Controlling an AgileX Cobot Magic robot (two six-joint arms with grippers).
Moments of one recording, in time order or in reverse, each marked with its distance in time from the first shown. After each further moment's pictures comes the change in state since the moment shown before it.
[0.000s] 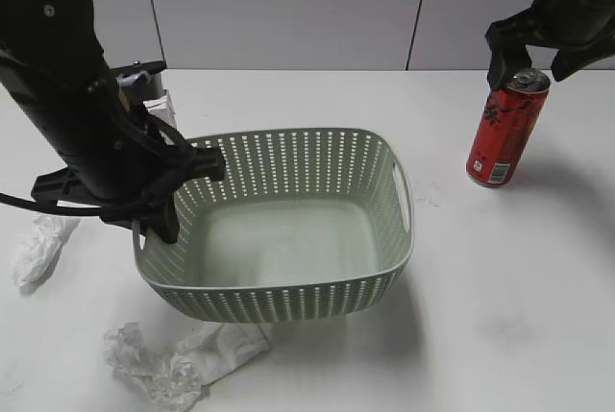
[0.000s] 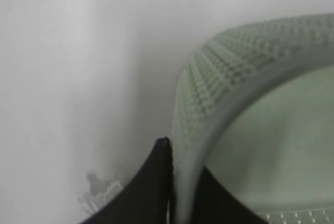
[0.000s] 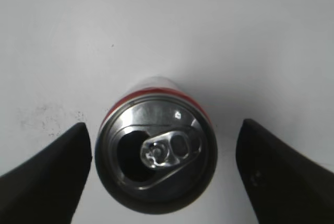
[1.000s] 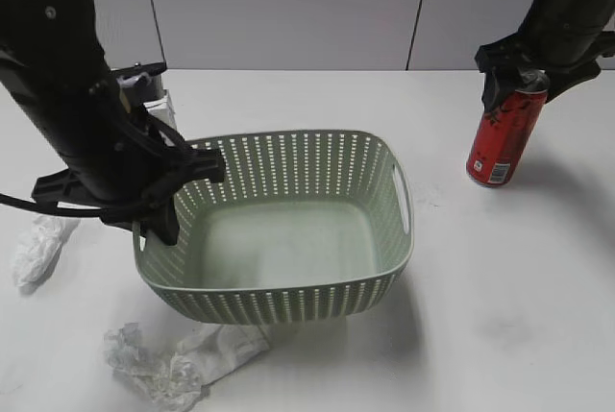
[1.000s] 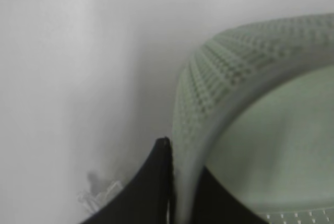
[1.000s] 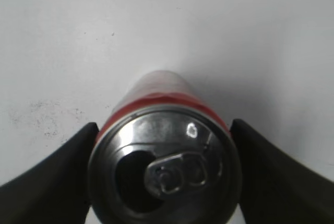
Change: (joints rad) left arm 0.000 0.004 0.001 0.000 0.000 0.000; right arm 0.000 0.061 0.000 0.013 0.006 -0.001
